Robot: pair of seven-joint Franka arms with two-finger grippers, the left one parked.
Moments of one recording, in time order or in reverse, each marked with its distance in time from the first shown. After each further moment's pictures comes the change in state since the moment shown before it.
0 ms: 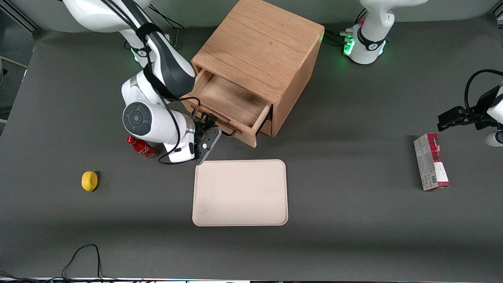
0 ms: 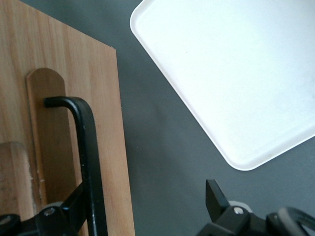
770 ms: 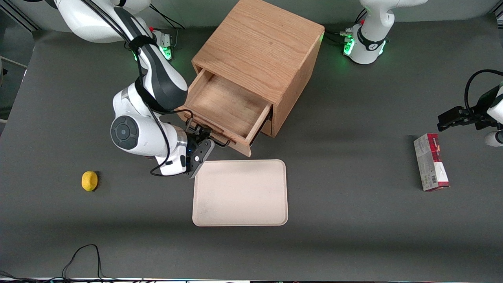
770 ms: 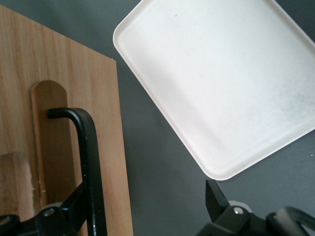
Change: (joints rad) arm -0.044 0.072 -0.001 0.100 0.000 -0.002 -0.035
